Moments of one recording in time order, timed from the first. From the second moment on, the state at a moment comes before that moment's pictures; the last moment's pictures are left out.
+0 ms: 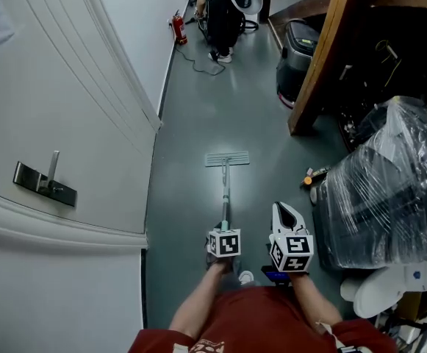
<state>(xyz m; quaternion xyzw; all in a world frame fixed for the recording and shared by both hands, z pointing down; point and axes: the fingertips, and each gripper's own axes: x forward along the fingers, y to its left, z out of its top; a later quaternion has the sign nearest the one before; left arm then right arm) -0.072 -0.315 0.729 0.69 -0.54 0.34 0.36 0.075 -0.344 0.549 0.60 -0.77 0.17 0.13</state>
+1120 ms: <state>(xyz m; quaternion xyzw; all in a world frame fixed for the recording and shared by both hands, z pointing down) -0.068 -0.125 0.700 0.68 -0.55 0.33 0.36 0.083 -0.139 0.544 0.60 -0.77 0.19 0.12</state>
